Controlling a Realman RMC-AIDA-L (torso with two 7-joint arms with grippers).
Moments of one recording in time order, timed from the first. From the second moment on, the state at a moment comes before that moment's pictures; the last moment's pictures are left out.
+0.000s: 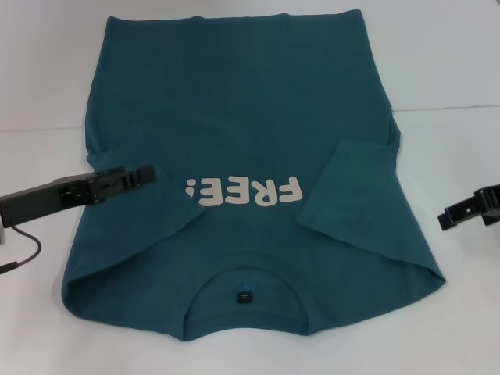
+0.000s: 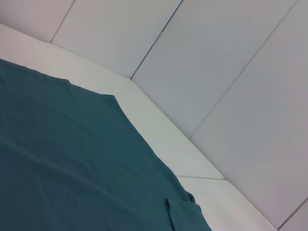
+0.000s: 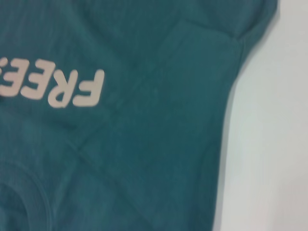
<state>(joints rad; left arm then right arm) -0.56 -2.05 0.65 0.65 1.89 1.38 -1.86 0.71 1.97 -0.73 -1.07 -2.75 -1.60 2.59</state>
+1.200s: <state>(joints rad) -0.57 -2.06 0.65 0.63 1.88 1.35 -1.86 0.79 1.95 -0.70 -0.73 -2.77 -1.51 2.72</state>
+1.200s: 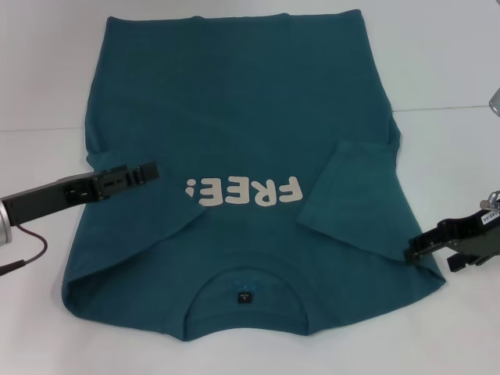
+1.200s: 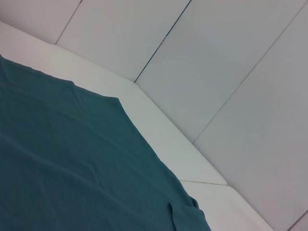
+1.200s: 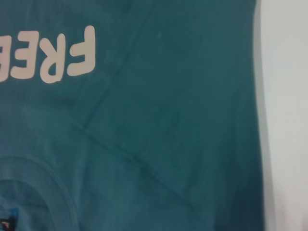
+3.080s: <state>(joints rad) -0.58 -2.06 0.65 0.62 1.88 1.32 -1.86 0.74 1.94 -0.67 -0.67 -2.70 -1.46 2.73</state>
